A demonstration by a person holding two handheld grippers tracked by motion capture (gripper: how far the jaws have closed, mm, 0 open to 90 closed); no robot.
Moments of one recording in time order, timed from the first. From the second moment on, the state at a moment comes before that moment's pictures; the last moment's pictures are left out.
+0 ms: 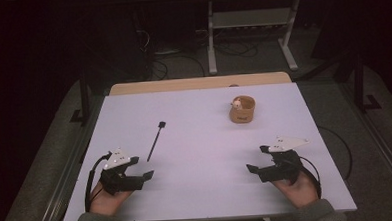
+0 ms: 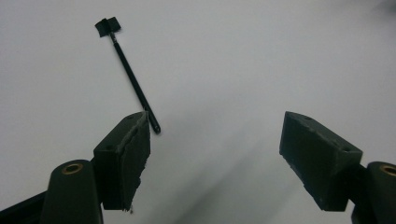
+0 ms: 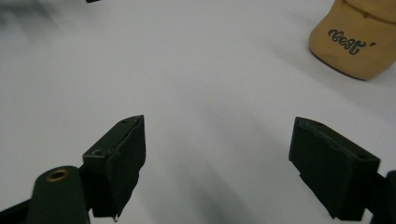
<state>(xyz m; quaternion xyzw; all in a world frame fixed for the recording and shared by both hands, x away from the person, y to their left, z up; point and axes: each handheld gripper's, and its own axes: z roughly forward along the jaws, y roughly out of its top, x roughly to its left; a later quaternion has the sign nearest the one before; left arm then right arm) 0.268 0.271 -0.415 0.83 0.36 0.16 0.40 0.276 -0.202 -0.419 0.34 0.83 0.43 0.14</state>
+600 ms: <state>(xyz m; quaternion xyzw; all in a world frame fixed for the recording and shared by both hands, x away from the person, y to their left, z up) 0.277 0.262 -0.398 0.83 0.37 0.18 0.38 0.275 -0.205 -0.419 0.34 0.83 0.43 0.14</state>
